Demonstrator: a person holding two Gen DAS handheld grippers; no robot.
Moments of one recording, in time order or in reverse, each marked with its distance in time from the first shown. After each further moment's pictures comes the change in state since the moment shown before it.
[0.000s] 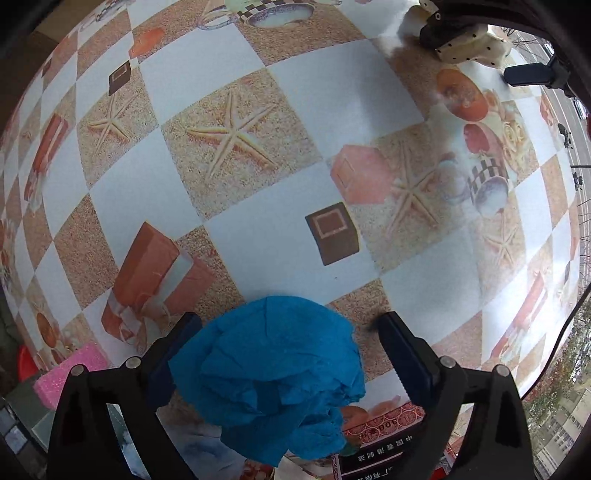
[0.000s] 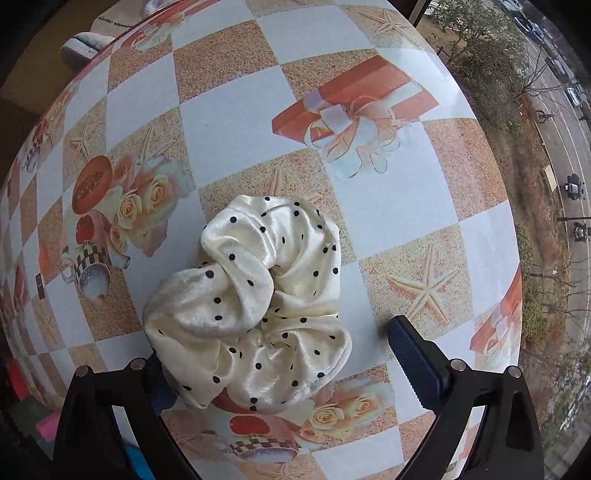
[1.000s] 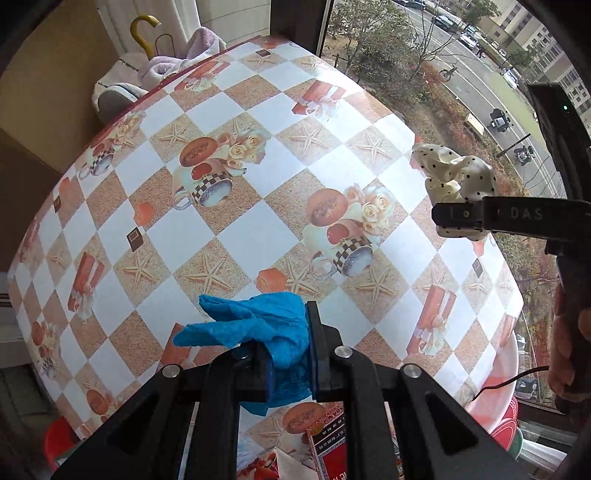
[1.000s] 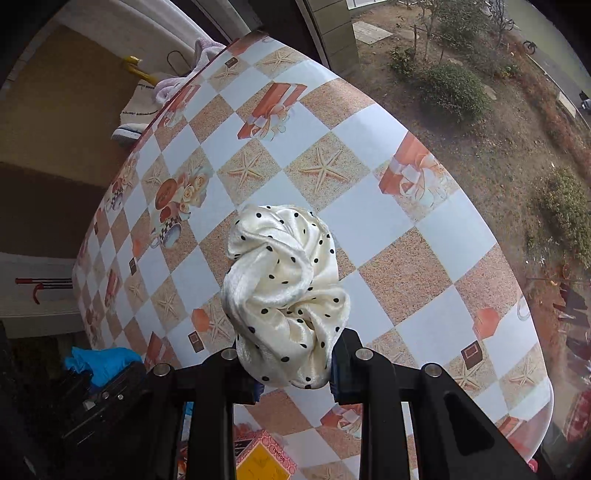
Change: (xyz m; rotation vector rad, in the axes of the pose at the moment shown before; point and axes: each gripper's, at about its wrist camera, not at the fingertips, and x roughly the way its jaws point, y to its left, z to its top) left arm -0.137 -0.030 -0.009 0.236 -0.324 -0.092; right arm -0.096 -0.098 -0.140 0.288 -0.136 0.327
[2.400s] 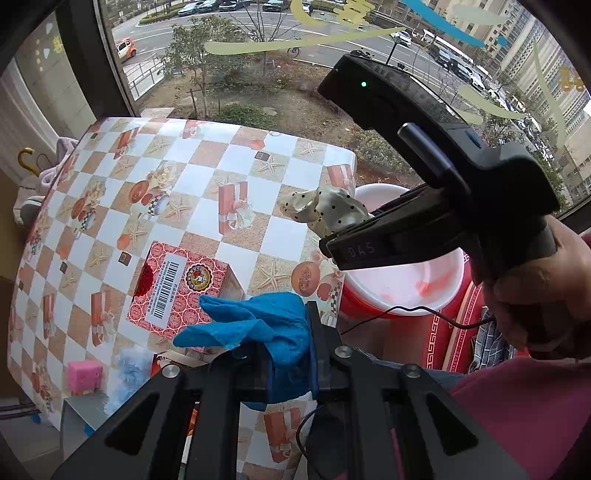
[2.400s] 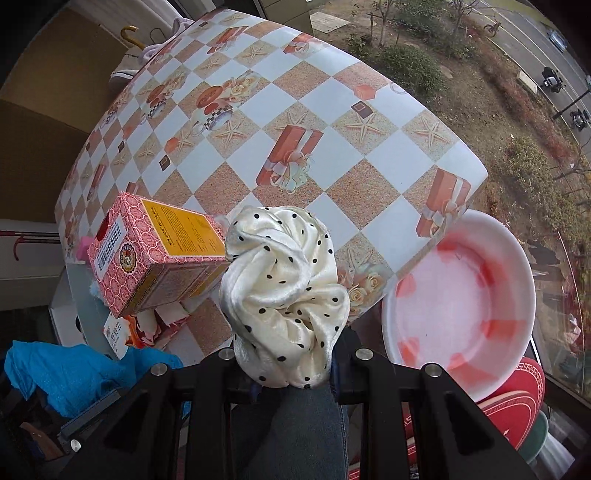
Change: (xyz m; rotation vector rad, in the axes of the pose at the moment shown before) left arm -0.122 -0.144 -0.219 0.557 -0.082 -0.180; right arm -0.078 -0.025 -0.267 0.060 0.041 -0.152
